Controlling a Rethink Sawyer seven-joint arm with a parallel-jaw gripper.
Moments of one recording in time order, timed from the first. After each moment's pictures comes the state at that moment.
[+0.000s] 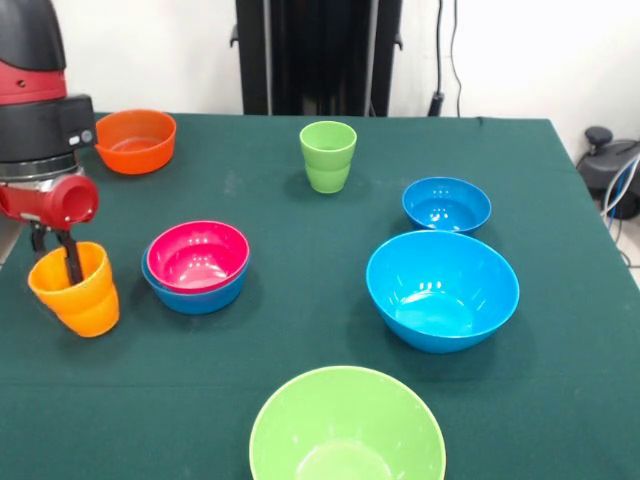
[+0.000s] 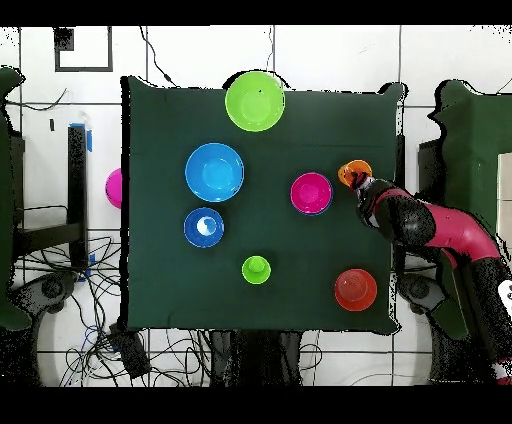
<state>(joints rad) -1.17 -0.35 0.75 1.50 -0.82 0.48 2.15</state>
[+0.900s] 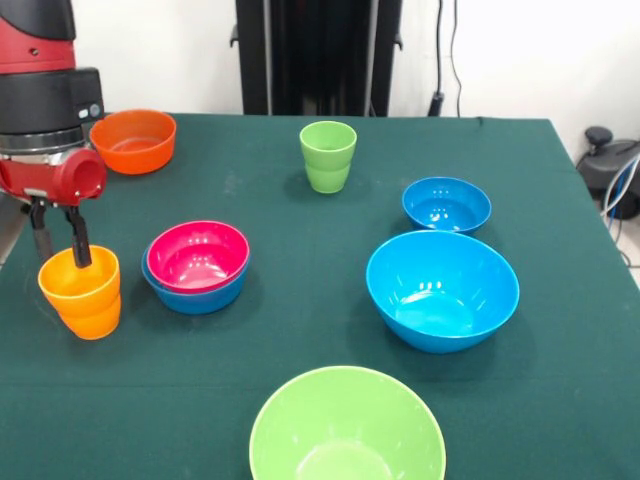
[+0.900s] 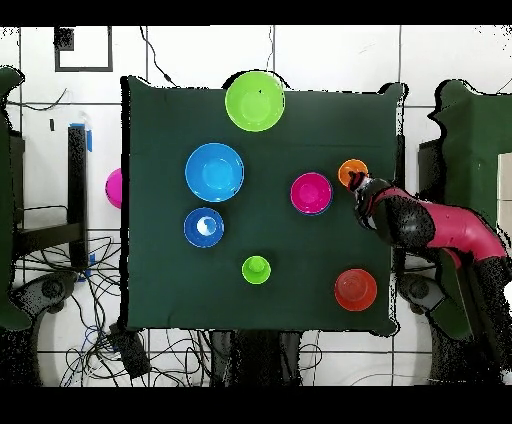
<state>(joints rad) -1.15 -0.44 0.75 1.56 -0.83 0.48 2.15</state>
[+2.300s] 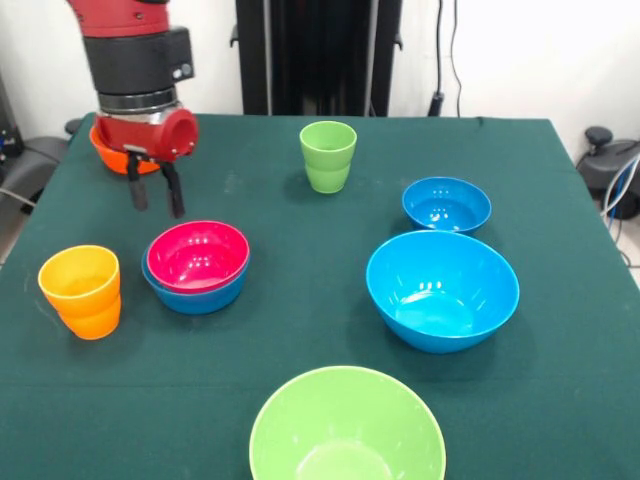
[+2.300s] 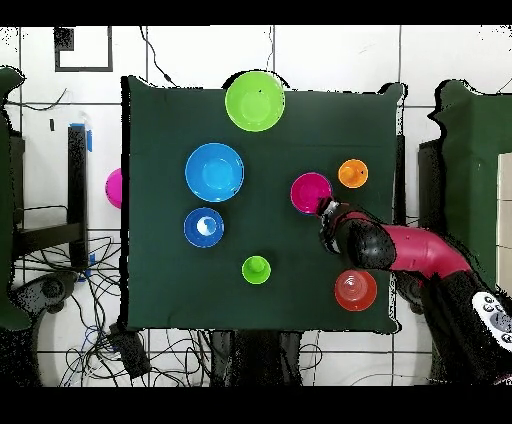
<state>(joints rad) -0.96 -0.58 0.50 1.77 -0.63 0.32 2.24</state>
